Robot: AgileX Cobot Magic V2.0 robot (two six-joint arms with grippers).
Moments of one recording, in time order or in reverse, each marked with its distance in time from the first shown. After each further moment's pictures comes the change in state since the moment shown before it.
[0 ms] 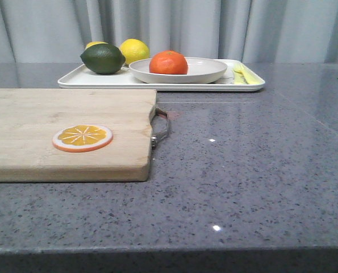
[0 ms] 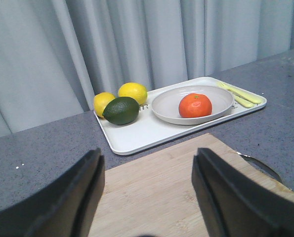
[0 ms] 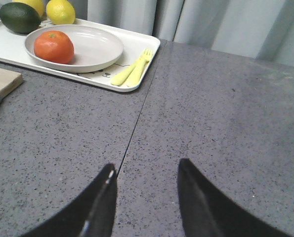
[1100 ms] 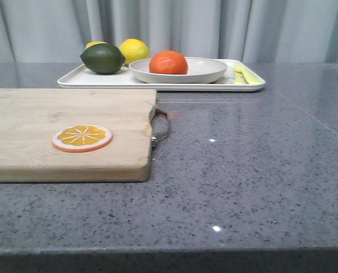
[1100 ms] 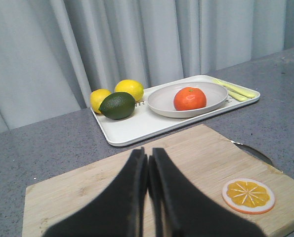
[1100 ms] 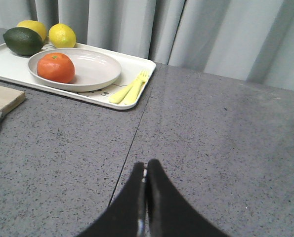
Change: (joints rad) left arm 0.000 -0.121 0.086 0.000 0.024 0.000; right arm 0.000 -0.093 0.018 0.000 -0.007 0.000
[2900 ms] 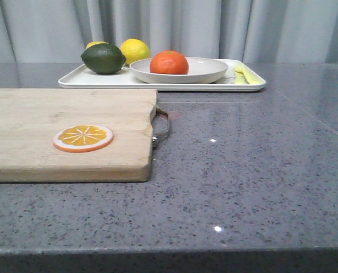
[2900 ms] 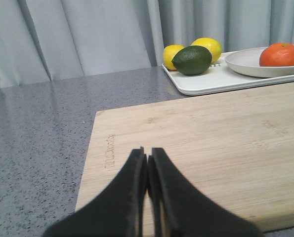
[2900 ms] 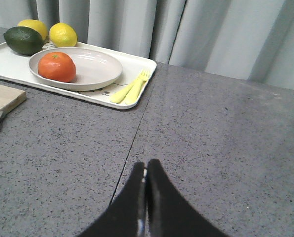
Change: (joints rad) left arm 0.155 -0.177 0.346 0.520 -0.195 -0.549; right arm 0.000 0.000 0.000 0.000 0.003 0.000
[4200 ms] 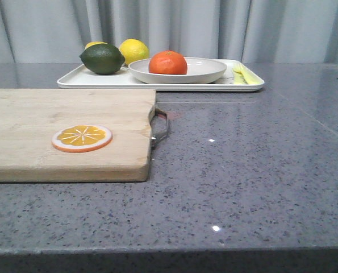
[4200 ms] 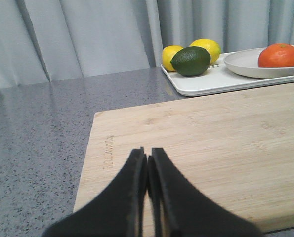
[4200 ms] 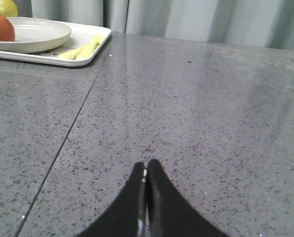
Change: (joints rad) left arm 0.000 0.000 0.000 0.000 -0.004 0.000; right arm 0.008 -0.242 0.417 -0.416 -0.231 0.458
